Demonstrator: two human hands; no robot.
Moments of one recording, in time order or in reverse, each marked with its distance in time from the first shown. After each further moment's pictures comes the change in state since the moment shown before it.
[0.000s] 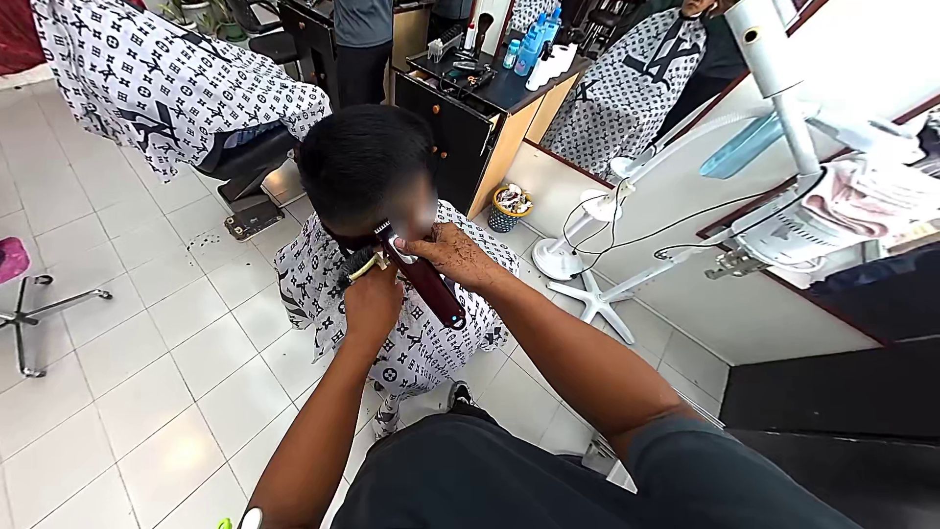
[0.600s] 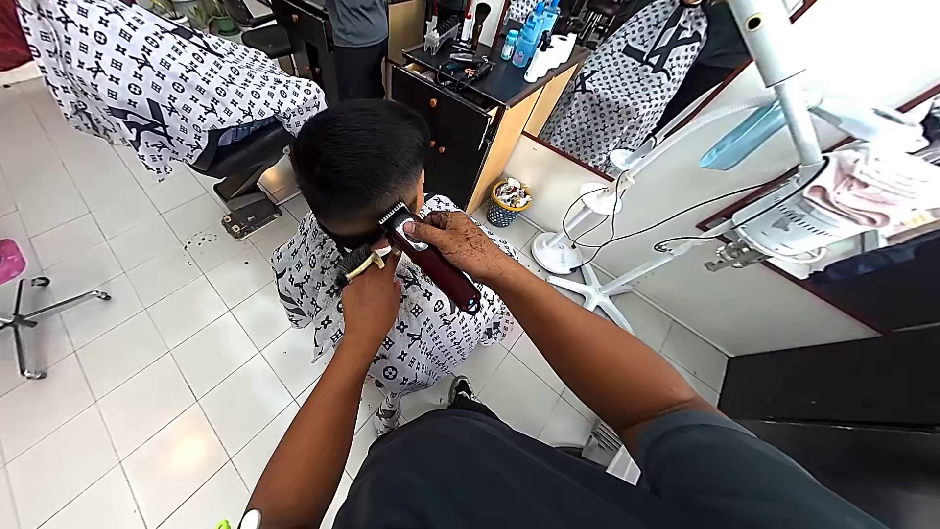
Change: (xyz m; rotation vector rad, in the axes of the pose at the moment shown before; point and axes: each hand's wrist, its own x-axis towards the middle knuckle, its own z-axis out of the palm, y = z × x) left_hand 0.003 0.003 -0.006 0.055 -0.113 -0.028; right_hand 0.001 0.000 -0.013 0.055 0.027 -0.022
